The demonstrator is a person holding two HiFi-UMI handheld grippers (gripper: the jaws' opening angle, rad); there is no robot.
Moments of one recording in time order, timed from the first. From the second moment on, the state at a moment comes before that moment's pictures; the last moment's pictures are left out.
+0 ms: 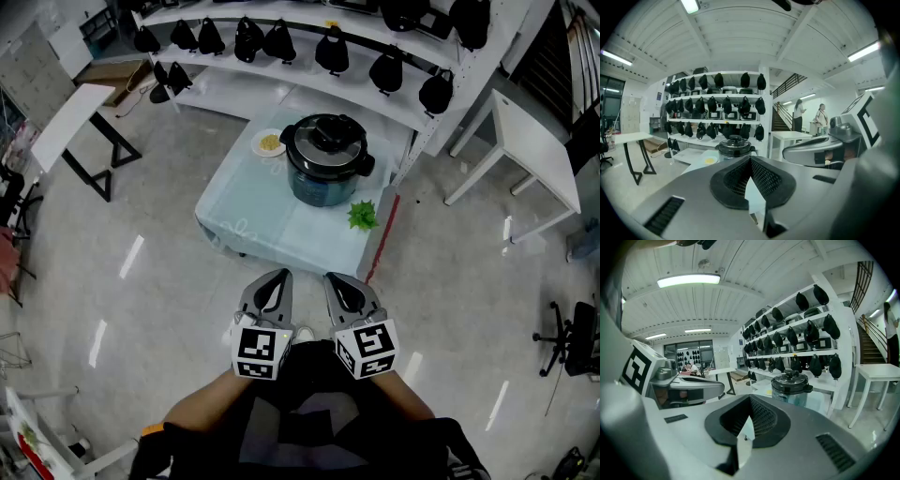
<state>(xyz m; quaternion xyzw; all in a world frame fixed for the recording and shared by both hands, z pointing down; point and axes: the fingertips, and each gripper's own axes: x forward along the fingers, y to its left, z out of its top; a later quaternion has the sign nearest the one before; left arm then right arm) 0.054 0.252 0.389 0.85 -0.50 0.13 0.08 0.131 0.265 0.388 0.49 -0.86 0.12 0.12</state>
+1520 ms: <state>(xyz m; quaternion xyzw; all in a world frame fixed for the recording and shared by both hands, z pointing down) 0.027 0.190 0.410 0.86 -0.48 0.14 0.11 0.116 0.197 0.410 0.52 -0.83 0.16 0.13</state>
